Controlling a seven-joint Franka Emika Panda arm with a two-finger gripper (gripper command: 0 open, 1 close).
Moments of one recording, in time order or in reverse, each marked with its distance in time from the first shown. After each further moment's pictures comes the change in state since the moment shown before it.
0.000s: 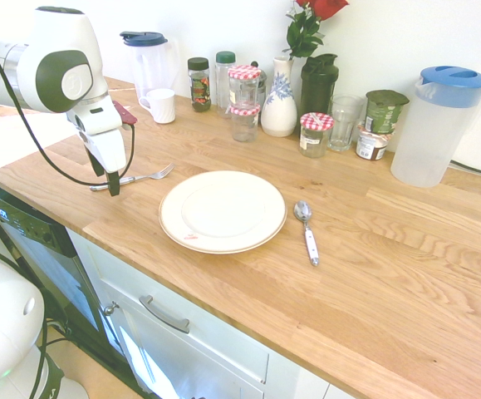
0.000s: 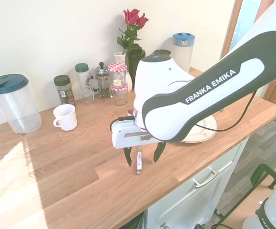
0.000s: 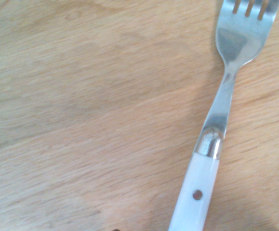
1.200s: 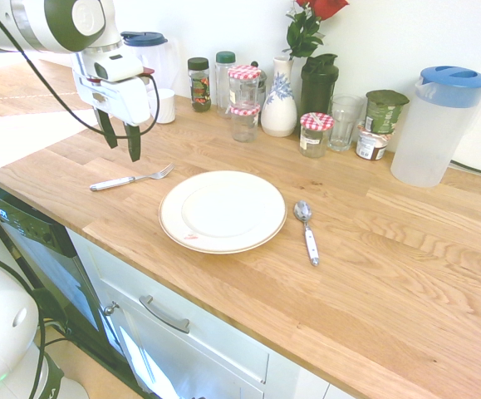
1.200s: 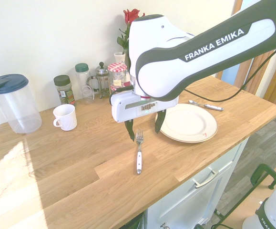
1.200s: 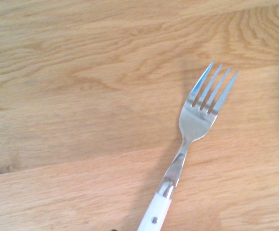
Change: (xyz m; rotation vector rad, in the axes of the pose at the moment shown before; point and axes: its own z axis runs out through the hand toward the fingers) arm 0.017 -0.022 -0.078 -0.046 0.071 -0.123
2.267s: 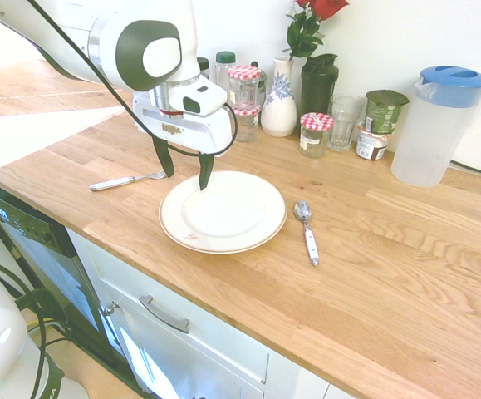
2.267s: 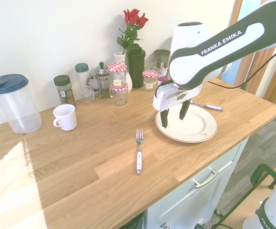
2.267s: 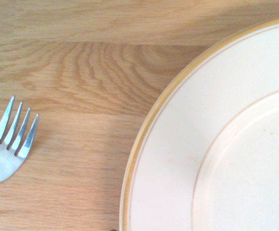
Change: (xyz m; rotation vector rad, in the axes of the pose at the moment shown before) arm 0.152 0.057 0.033 0.019 0.007 -0.239
